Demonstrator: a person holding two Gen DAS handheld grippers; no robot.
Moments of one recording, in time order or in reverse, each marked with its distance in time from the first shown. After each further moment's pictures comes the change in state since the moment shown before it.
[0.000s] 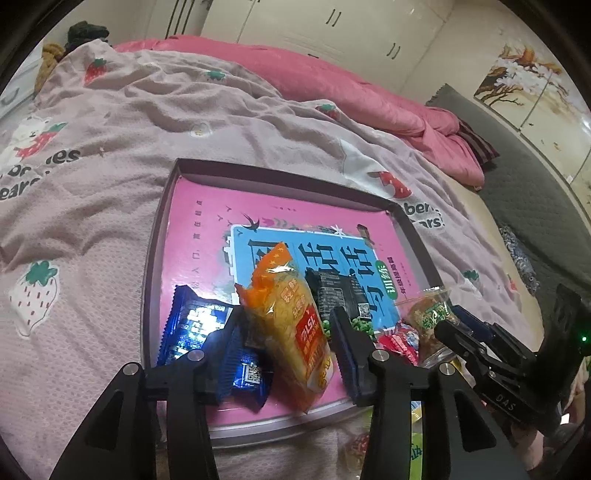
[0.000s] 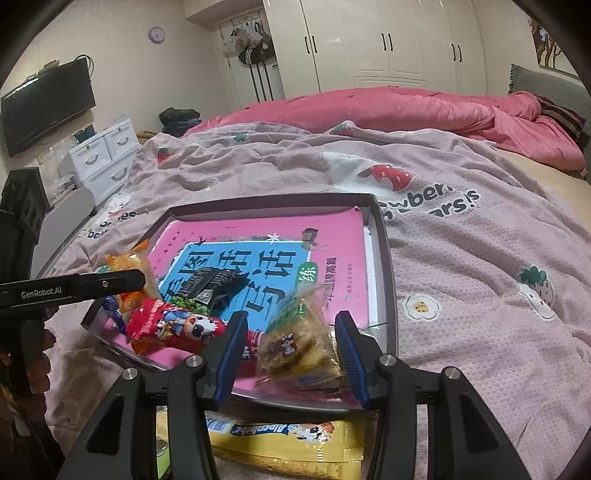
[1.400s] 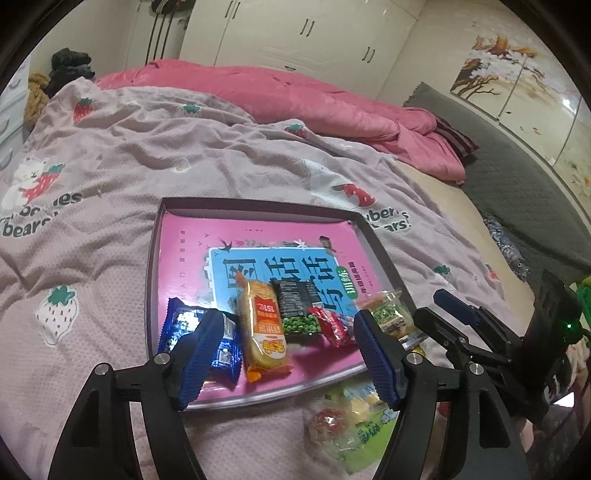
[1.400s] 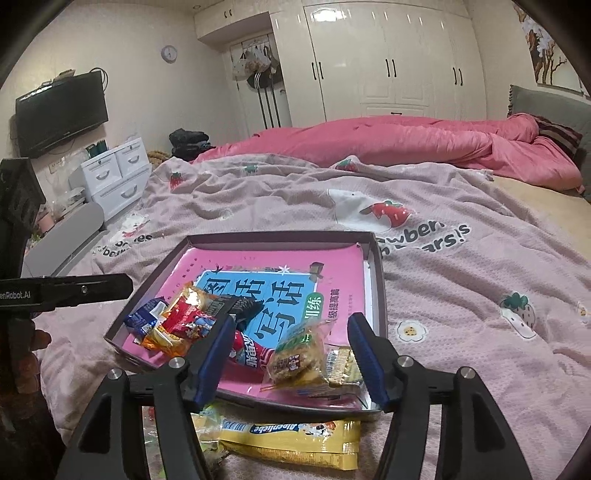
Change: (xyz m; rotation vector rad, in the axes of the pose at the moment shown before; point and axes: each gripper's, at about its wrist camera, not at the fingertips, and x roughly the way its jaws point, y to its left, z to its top) left arm -0.051 -0.036 -0.001 0.091 -0.046 -0.020; right arm -0.042 0.006 0.007 -0.007 -0.113 0.014
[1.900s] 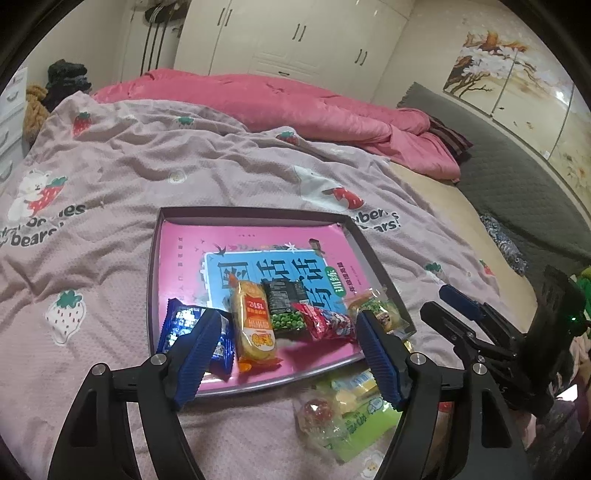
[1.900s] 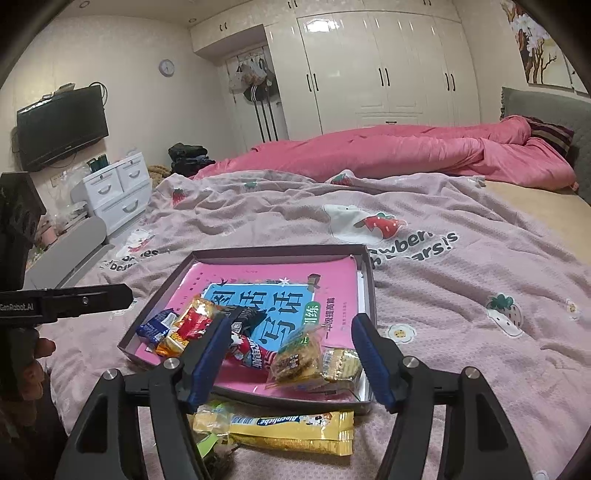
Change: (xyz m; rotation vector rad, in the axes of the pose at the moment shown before) left arm -0.019 -0.014 -0.003 0.031 -0.018 0.007; right arm -0.028 0.000 0.002 0.017 -0.047 -0.001
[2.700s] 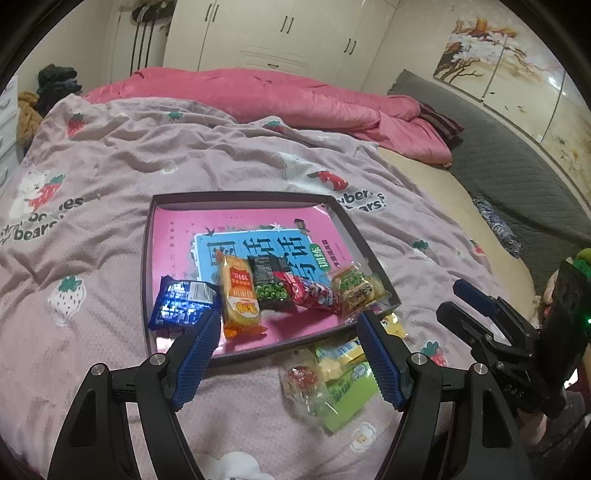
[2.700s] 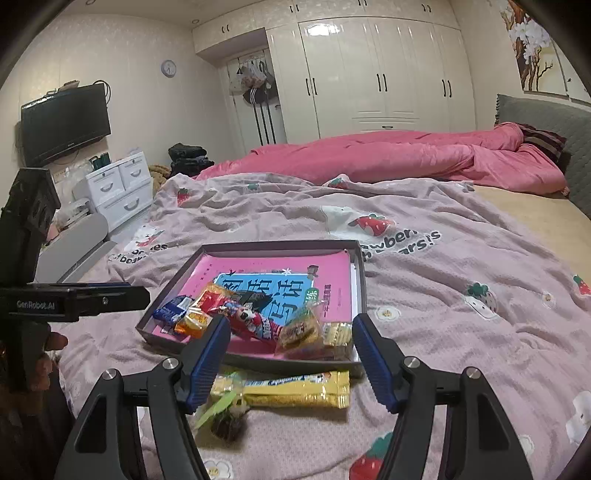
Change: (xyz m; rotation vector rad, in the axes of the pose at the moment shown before) left arm -0.019 -0.016 -0.019 0.038 0.038 -0.012; right arm -0.047 0.012 -0.016 -0.012 0.001 -0.023
